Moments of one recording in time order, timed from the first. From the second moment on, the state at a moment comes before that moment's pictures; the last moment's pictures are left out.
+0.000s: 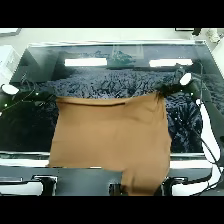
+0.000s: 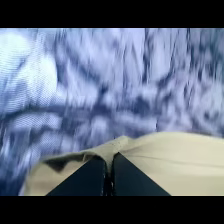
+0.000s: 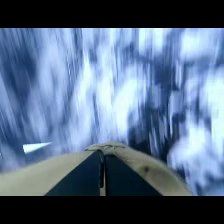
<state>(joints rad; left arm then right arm) 0.19 -1.56 1.28 0.93 -0.91 -1.41 -0.05 -1.67 1.47 -1.25 0.85 1.69</state>
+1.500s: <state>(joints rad) 0.14 -1.66 1.30 1.02 -1.44 -1.43 -0.19 -1.68 1.44 -1.33 1.52 1.66</state>
